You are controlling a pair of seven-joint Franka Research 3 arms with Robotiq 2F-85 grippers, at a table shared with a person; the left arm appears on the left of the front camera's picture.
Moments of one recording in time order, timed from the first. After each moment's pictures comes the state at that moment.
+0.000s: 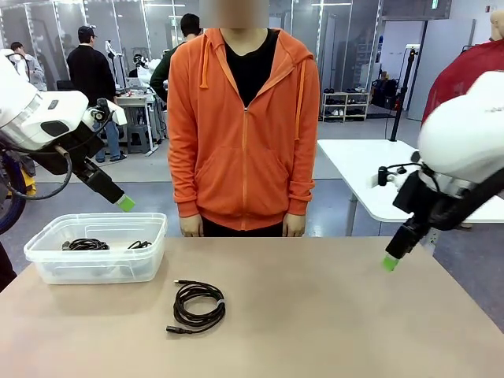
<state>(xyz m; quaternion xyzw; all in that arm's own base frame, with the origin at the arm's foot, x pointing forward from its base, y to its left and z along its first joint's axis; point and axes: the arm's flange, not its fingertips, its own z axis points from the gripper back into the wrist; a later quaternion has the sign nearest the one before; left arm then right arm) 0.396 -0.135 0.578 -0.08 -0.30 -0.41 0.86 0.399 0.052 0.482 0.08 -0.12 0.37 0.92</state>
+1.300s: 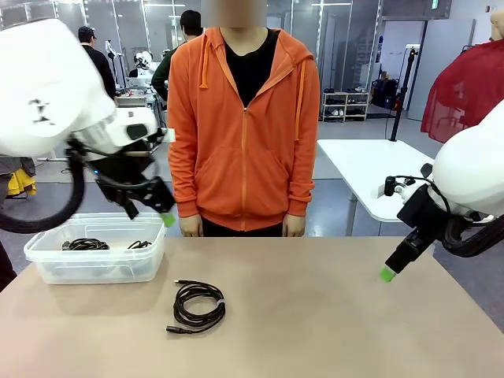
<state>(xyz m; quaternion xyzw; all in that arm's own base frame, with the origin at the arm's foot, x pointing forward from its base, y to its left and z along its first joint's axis) 0.408 -0.242 0.553 -0.09 -0.15 -0.22 0.96 0.377 0.052 0.463 0.09 -0.16 0.36 0.91</state>
